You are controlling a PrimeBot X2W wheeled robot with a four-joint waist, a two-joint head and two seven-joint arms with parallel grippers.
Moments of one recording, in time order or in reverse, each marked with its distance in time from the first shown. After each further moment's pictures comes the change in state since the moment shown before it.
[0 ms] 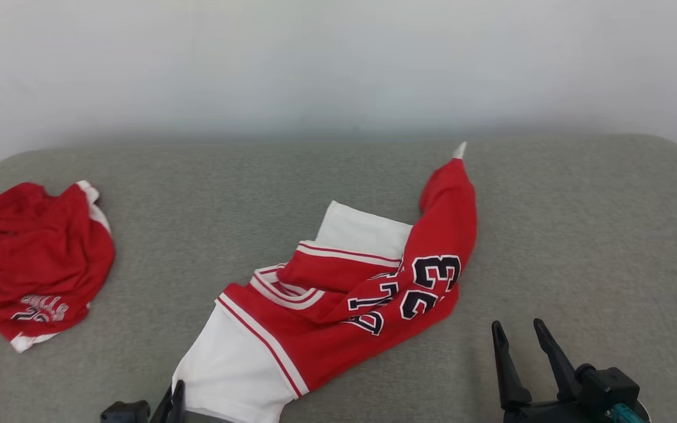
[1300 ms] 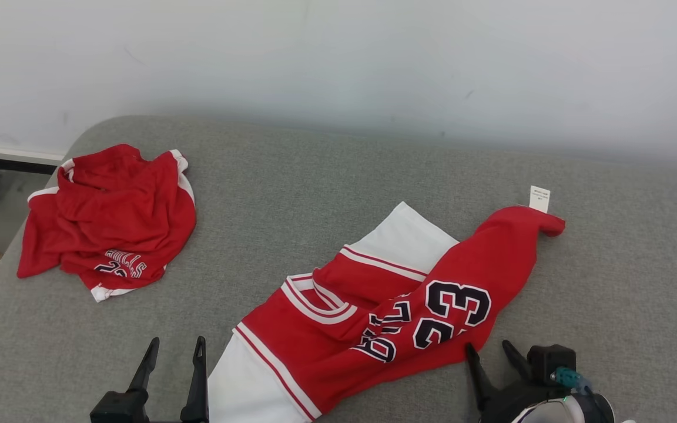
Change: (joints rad) left arm 0.124 -0.032 0.029 -0.414 0.067 0.021 0.000; right arm -0.306 0.001 0.058 0.637 -0.005 0.000 0.000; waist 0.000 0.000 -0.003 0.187
